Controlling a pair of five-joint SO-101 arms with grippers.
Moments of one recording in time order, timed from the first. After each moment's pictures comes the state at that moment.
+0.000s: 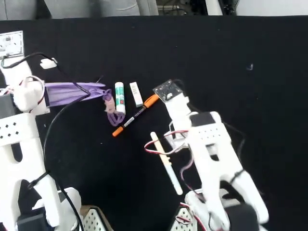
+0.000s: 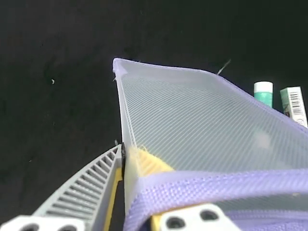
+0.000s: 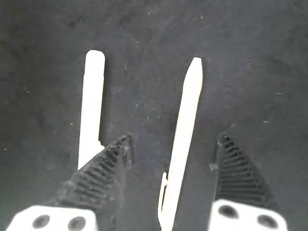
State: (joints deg) left arm -23.3 -31.1 12.7 79.3 -7.1; right arm -11.6 -26.1 51.0 63.0 21.8
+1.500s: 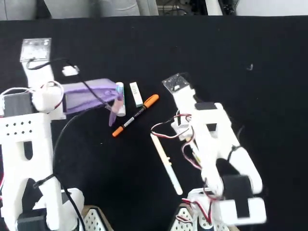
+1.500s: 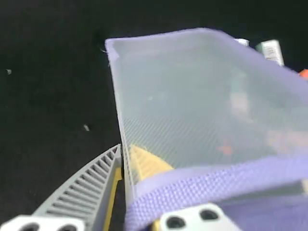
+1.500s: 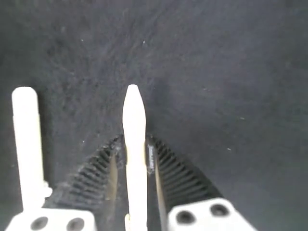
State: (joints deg) left arm -14.2 -31.2 15.4 83.6 -6.7; right arm -4.4 -10.2 45.5 51.6 26.4
